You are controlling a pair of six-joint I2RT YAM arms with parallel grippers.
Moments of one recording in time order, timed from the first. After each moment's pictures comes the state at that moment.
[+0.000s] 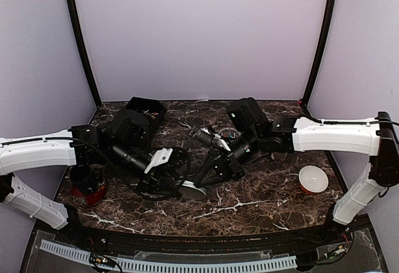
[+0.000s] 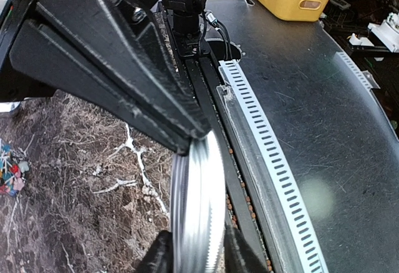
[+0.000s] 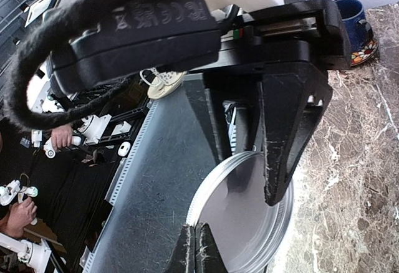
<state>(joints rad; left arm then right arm) -0.98 1.25 0.97 -0.47 0.69 0.50 0.99 1.56 1.17 -0.27 -1.10 0.05</state>
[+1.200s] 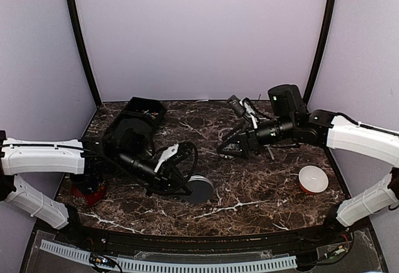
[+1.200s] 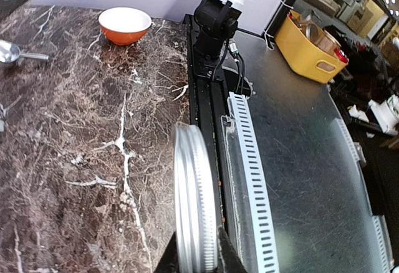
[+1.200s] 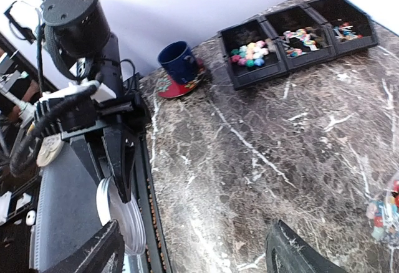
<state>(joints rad) -0.98 1.28 0.84 -0.17 0.70 0.07 0.80 1.31 1.04 -0.26 -0.66 0.15</state>
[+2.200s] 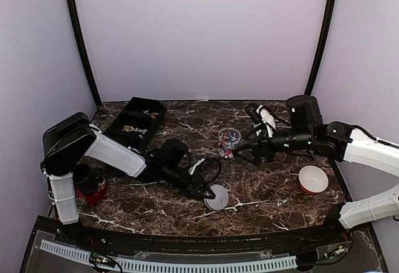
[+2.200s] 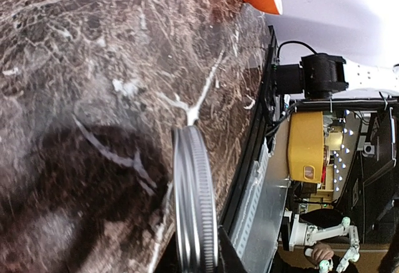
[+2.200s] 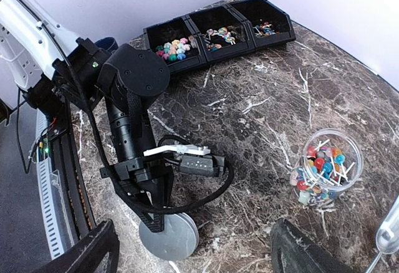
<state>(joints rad) -0.92 1.93 0.93 0.27 0.80 -0.75 0.80 1.10 0.88 -0.30 -0.33 0.03</state>
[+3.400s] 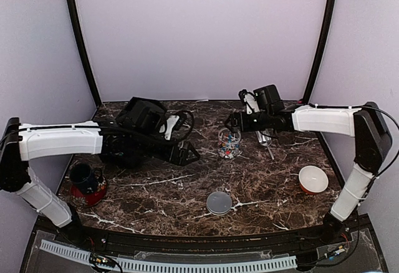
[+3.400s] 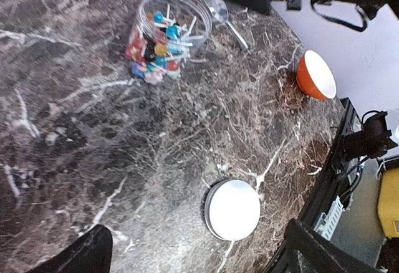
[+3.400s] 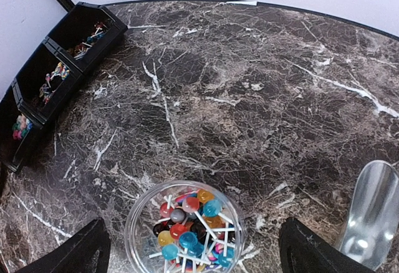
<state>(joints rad) -0.87 1.53 1.06 -0.27 0.25 -0.45 0.58 1.69 1.17 -0.13 -0.10 0.28</state>
